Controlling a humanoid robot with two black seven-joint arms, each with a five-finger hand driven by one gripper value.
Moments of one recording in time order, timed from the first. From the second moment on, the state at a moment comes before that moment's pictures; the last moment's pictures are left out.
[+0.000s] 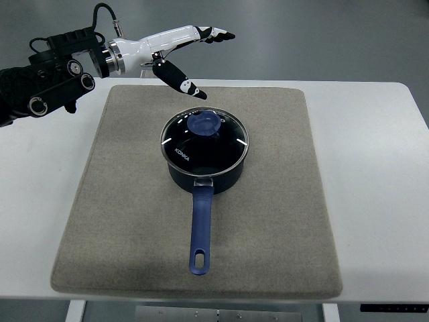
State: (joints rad) left arm -1.31 0.45 -0.04 -0.83 1.03 -0.12 -0.61; right arm 0.03 0.00 -0.02 0.19 0.02 -0.01 0.06
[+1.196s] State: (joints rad) left arm -1.57 0.62 -0.07 -1.20 1.58 -0.37 -0.61; right arm 0.03 0.00 -0.02 0.19 0.02 -0.01 0.06
